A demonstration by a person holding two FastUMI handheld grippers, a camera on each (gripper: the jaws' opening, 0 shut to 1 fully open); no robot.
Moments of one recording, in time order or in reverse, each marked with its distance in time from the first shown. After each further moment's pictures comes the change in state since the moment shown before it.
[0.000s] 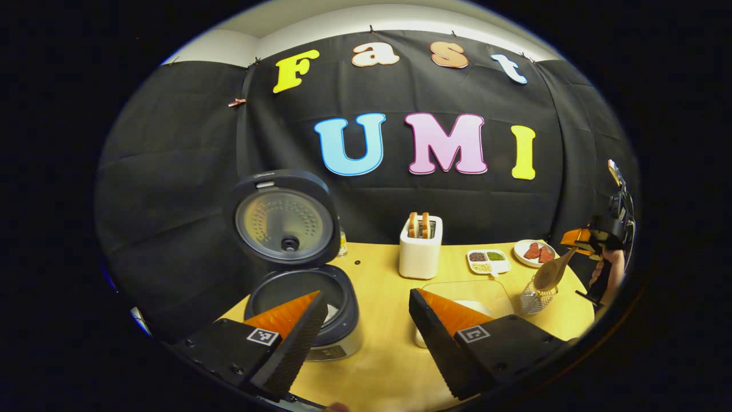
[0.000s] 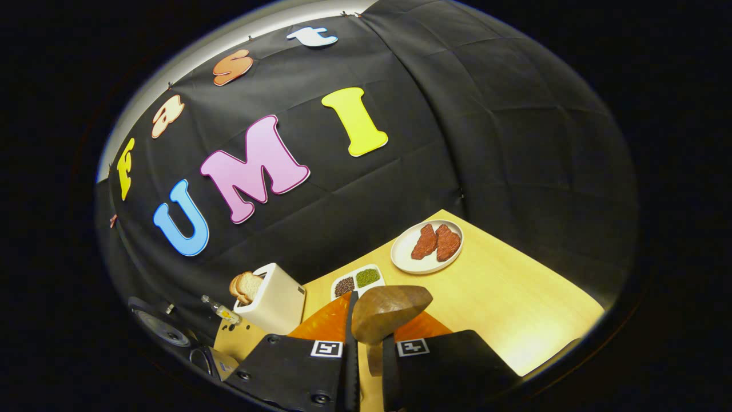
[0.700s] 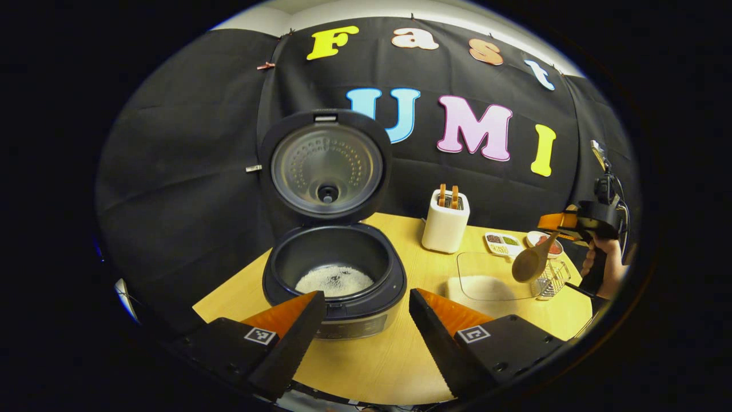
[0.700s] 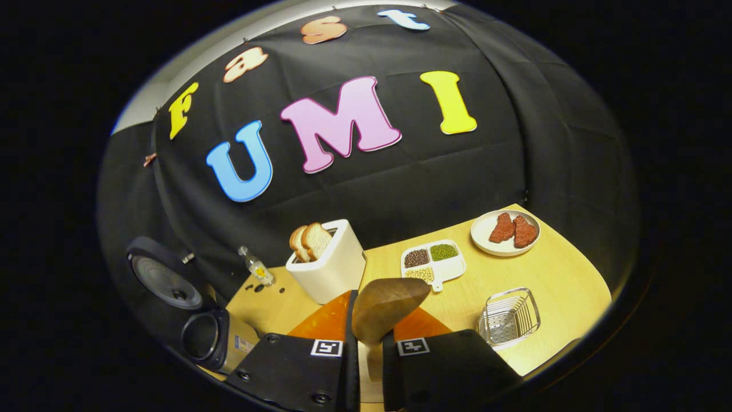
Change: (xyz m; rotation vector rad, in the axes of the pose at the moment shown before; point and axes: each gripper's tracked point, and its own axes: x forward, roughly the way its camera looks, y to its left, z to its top) left arm 0.009 0.075 -0.096 -0.121 0.139 -0.010; right arm 0.009 0.126 -0.111 -0.288 0.095 0.202
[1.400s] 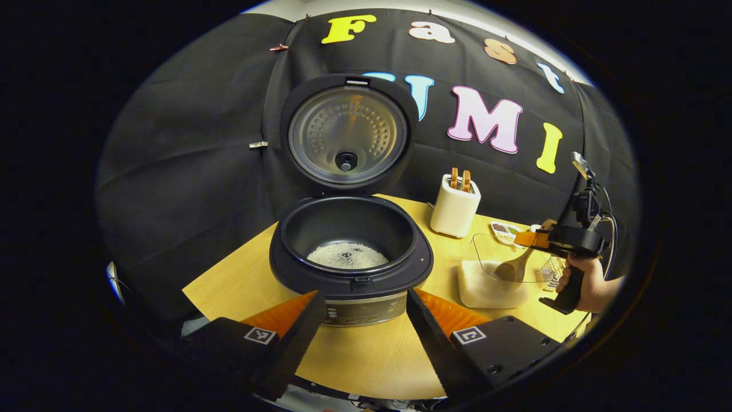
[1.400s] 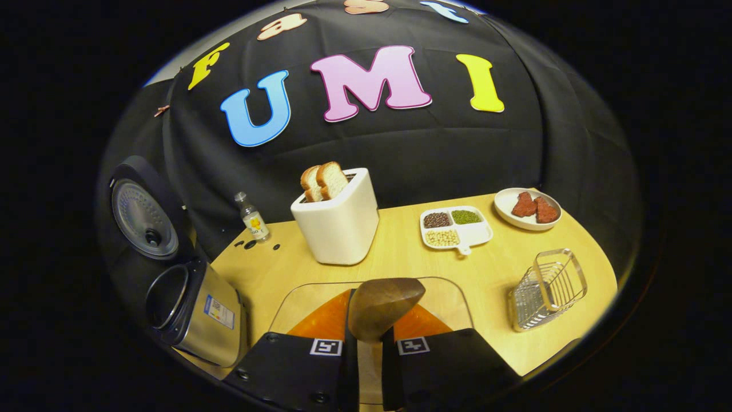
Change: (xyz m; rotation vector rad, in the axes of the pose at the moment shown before) left arm 0.006 0.032 -0.039 -0.043 0.051 -0.019; right arm 0.020 0.056 -0.092 -0.064 0.119 0.016
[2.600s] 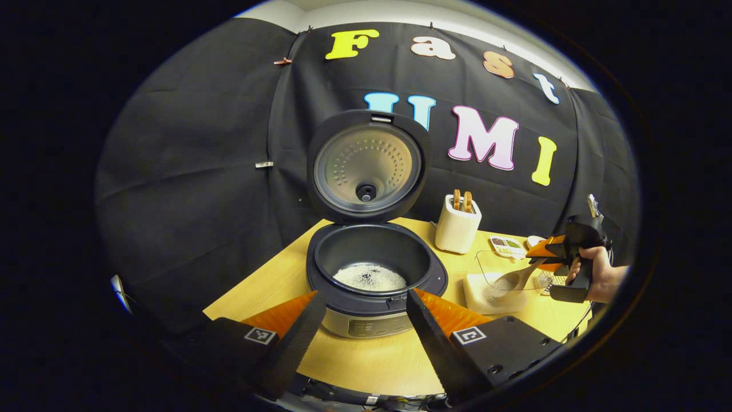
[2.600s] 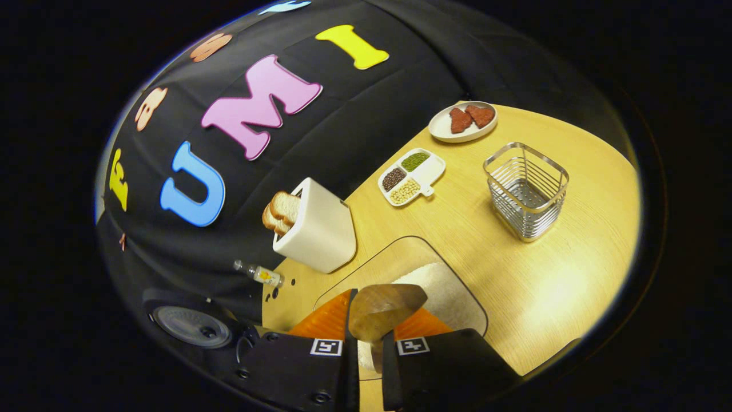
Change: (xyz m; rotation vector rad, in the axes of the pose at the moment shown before) left arm -0.029 0.042 0.043 0.021 -0.097 -0.023; right arm -0.037 -0.045 0.010 0.690 0.070 -0.125
